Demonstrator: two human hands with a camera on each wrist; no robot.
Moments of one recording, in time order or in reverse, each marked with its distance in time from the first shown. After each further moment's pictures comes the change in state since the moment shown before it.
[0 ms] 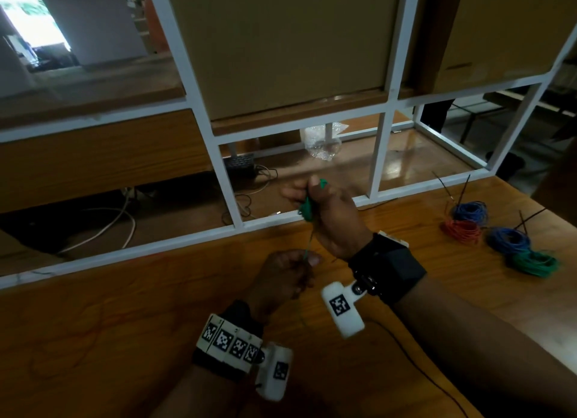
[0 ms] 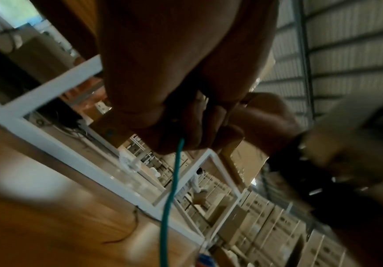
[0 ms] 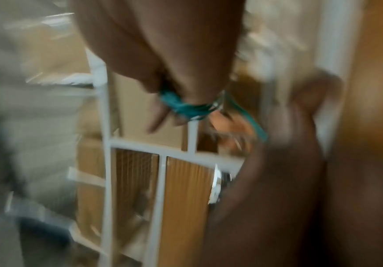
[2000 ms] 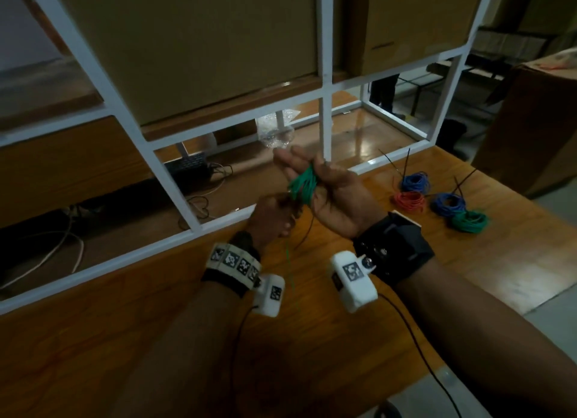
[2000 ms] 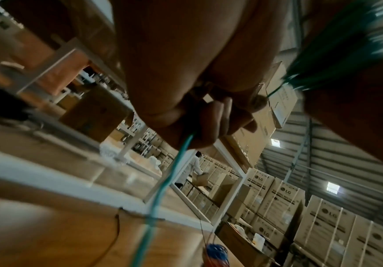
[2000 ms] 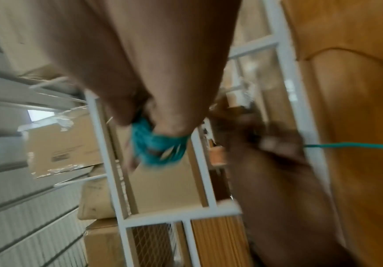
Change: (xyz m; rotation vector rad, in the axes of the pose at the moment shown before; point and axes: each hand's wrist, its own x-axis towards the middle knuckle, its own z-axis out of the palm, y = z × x) left_hand 0.078 0.061 0.057 0.029 -0.154 0.068; right_hand -0.033 -0.066 -0.073 0.496 -0.293 0.041
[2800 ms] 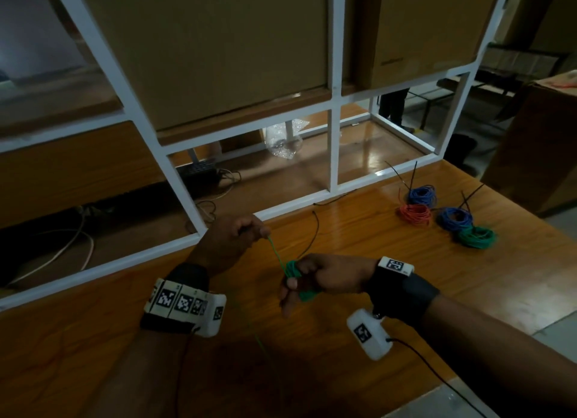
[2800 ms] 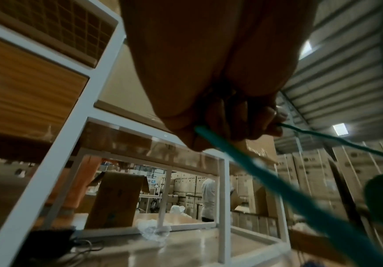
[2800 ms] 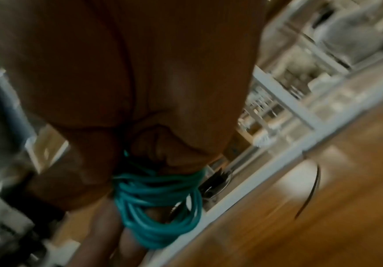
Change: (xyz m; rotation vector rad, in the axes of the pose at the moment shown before) left_hand -0.051 -0.003 -0.074 0.723 0.095 0.337; right_hand -0.048 0.049 -0.024 -1.176 -0.282 0.739
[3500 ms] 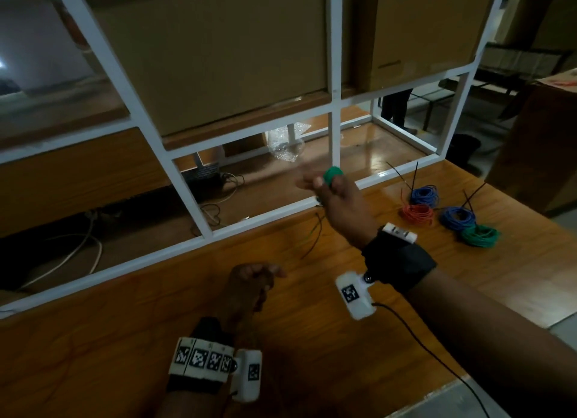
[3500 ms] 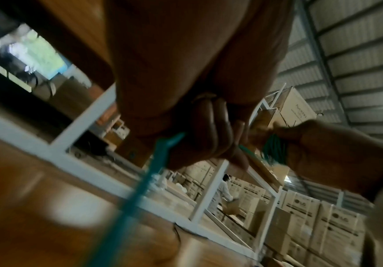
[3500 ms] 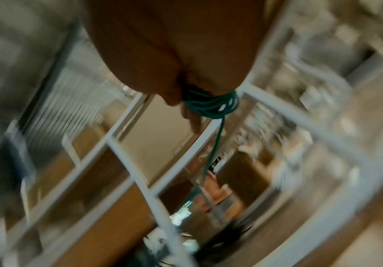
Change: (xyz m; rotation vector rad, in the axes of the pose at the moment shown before) left_hand -0.064 -0.007 0.063 -0.579 0.000 -0.464; right_hand 0.006 -0.026 -0.051 0.109 1.017 -0.332
